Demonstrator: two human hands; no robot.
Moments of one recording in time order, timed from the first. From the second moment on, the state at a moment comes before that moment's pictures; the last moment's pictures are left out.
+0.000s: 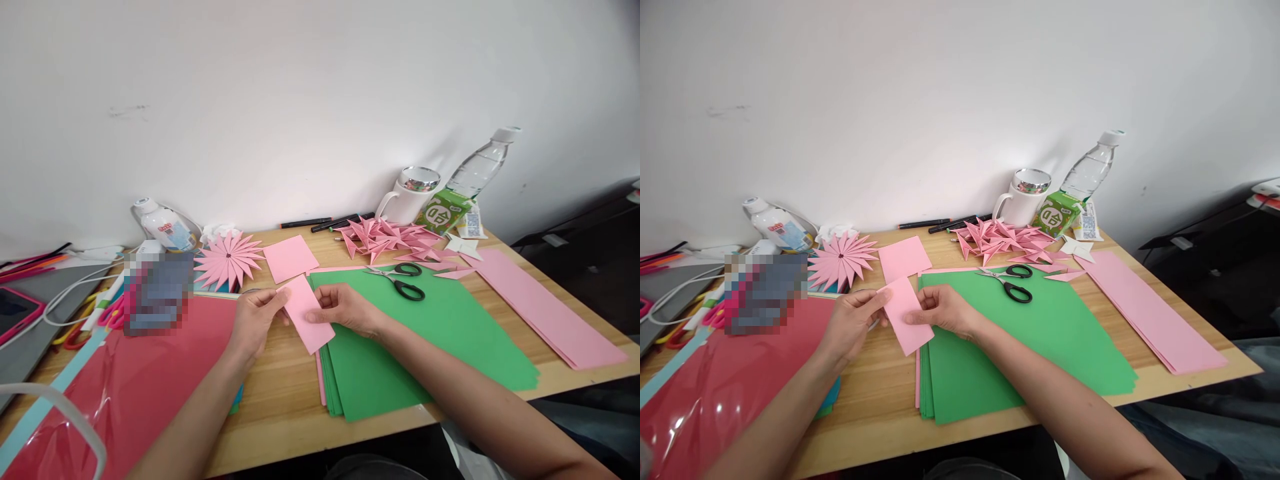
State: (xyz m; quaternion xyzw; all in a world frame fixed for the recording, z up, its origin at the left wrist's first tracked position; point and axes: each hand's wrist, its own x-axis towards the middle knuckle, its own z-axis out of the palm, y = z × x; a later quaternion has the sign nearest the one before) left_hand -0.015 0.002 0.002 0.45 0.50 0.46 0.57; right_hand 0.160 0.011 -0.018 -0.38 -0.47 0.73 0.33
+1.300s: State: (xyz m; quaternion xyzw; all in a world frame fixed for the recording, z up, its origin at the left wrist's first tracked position) left_hand -0.014 0.005 -0.001 0.43 0.51 0.47 0.58; right_hand 0.162 0.011 -0.020 -0.41 -0.46 0.73 0.29
